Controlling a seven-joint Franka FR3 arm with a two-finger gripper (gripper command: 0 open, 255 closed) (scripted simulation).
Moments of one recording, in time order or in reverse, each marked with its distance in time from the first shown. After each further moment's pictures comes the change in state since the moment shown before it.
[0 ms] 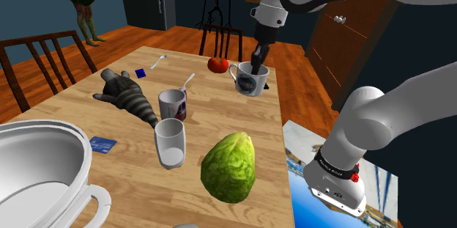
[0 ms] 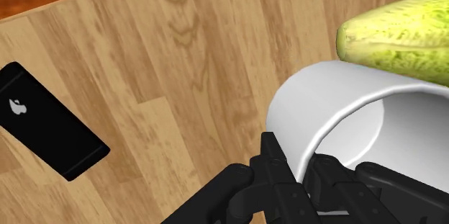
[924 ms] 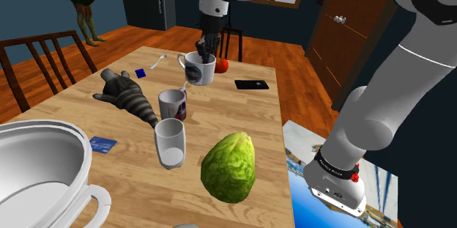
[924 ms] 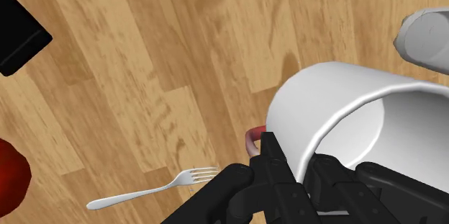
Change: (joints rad) arm 0.032 0.537 0.105 0.485 -0.006 0.061 0.139
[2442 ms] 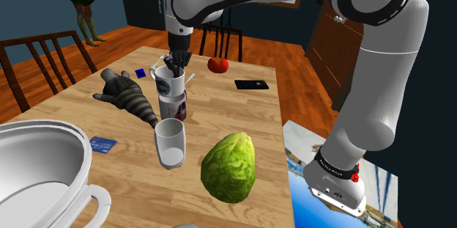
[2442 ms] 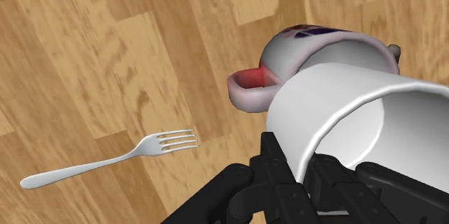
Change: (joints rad) arm 0.036 0.373 0.033 0.270 -0.064 0.102 0.086
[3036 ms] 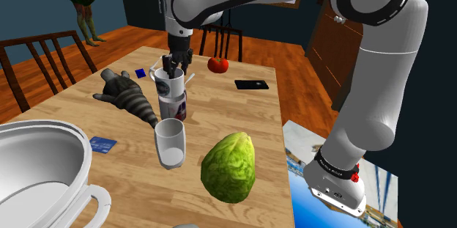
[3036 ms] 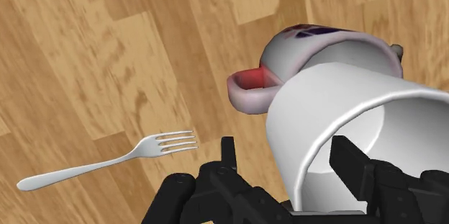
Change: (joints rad) arm 0.001 0.004 0.000 -0.006 -0.001 0.012 0.001
